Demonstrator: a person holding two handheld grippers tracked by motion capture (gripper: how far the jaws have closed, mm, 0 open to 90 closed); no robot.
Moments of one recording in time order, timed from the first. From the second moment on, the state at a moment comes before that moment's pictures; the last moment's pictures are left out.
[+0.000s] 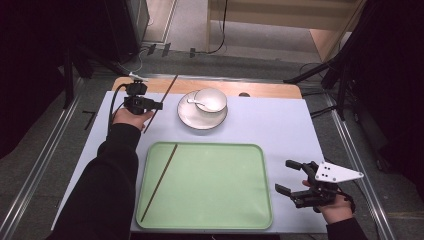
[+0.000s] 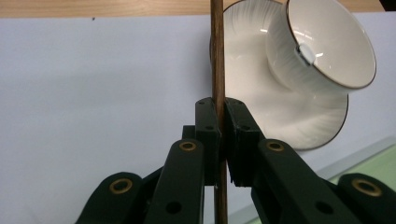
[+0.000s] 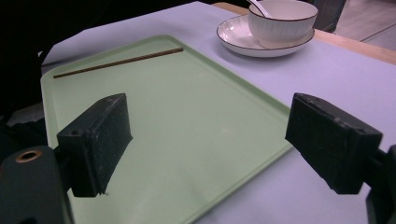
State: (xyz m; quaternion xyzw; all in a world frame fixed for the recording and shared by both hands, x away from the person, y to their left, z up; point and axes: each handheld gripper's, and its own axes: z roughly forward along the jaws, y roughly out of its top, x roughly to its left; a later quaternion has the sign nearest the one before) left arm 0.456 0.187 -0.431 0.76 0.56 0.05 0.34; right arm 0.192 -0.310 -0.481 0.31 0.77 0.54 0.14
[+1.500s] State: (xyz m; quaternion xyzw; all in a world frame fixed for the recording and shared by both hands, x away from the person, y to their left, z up) left arm 0.295 0.194 -0.461 0.78 0.53 0.02 0.34; right arm 0.192 -0.306 -0.480 0.30 0.78 0.54 0.14
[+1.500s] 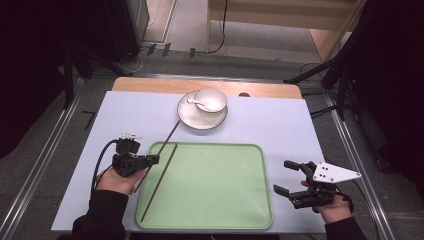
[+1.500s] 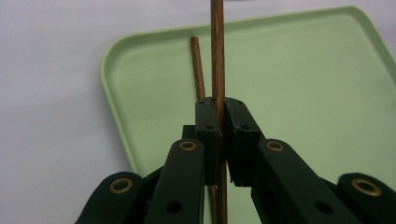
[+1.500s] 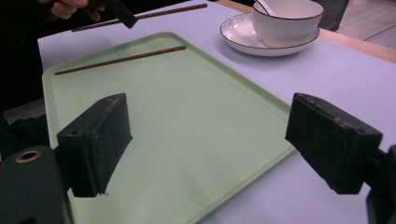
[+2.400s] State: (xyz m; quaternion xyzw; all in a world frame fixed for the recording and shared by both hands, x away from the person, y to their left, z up) left arm 0.254 0.163 -0.492 0.78 0.55 0.01 0.29; right arm 0.191 -0.306 -0.480 0.30 0.78 0.54 0.14
